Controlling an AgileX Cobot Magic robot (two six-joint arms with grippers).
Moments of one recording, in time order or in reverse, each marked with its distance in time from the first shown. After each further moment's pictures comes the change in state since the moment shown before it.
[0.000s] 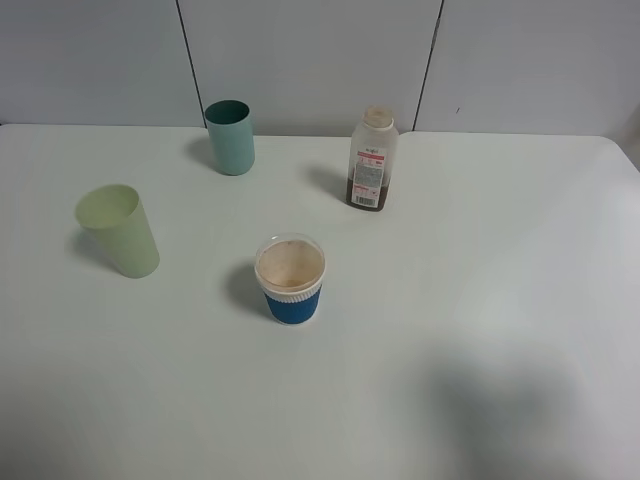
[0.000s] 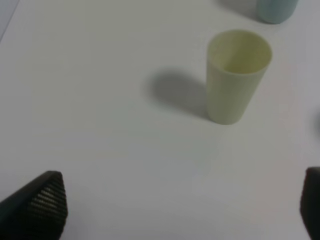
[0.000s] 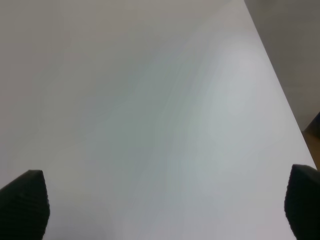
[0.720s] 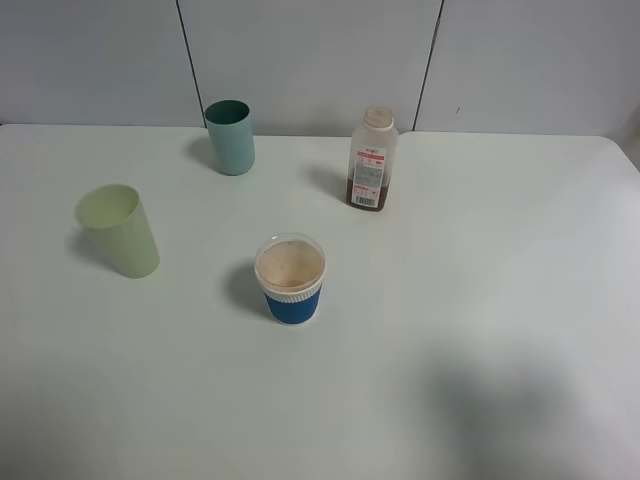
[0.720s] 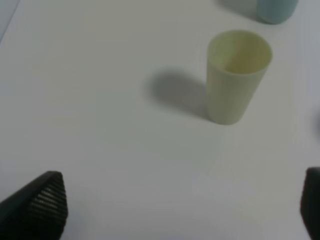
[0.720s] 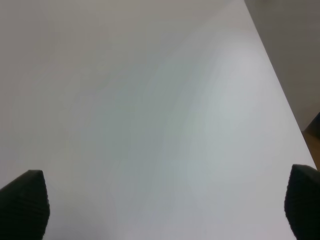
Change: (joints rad) left arm 0.000 0.000 0.000 0.000 0.000 0.000; right arm 0.000 0.000 0.000 0.000 0.000 0.000
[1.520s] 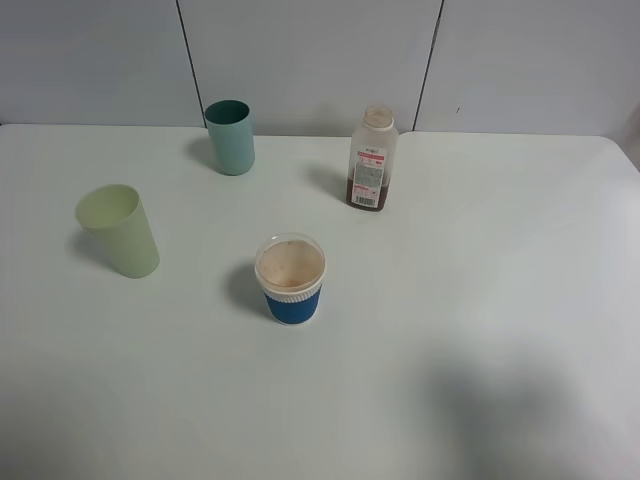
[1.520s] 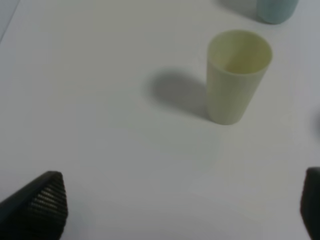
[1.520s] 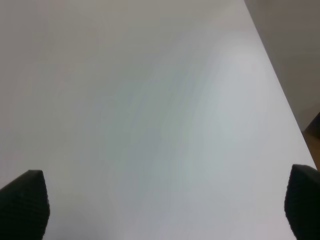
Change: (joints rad) left arm 0.000 0.000 0.000 0.000 0.000 0.000; right arm 0.000 0.000 0.000 0.000 0.000 0.000
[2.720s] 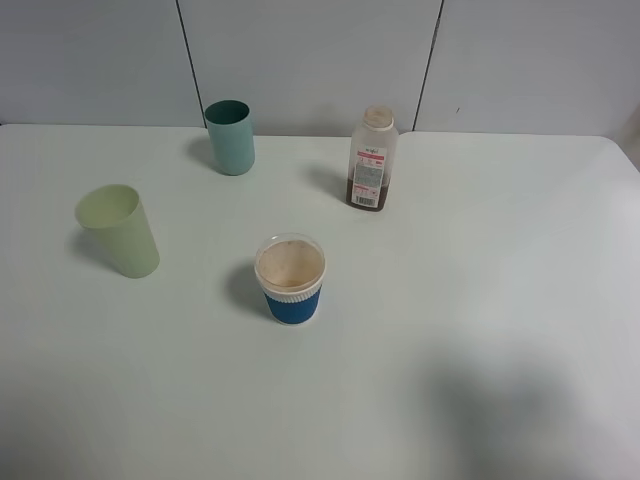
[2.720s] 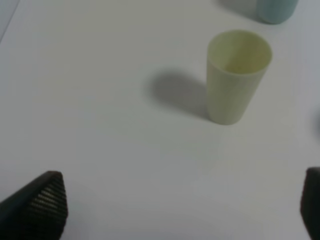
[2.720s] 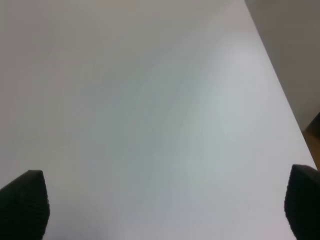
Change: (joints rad) left arm 0.000 0.000 0.000 0.000 0.000 0.001; right arm 0.000 0.023 0.000 0.000 0.000 0.000
